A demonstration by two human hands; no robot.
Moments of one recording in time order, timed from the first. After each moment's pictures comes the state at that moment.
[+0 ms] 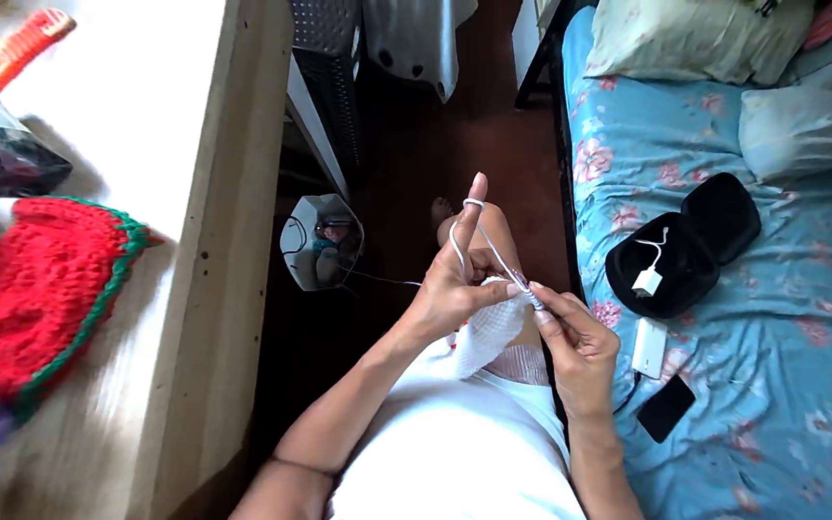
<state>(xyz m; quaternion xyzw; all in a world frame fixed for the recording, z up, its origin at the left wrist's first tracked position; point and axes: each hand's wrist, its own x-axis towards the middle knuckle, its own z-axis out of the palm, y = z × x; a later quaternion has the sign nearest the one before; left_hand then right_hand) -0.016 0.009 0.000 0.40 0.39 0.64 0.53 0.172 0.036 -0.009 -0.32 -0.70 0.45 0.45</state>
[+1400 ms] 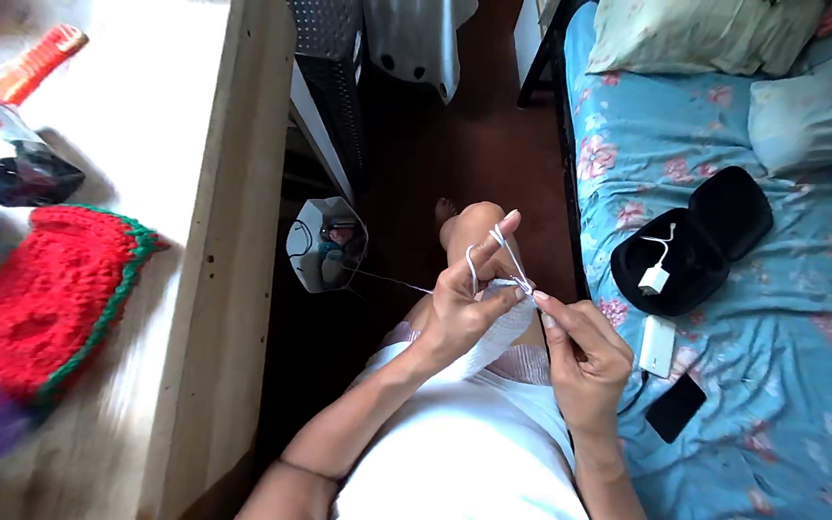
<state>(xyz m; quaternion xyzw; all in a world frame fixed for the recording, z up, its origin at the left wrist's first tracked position) 0.010 0.001 -0.005 0.42 0.42 0.69 0.42 0.174 0.030 -0.001 -0.34 -0.78 0.26 0.45</state>
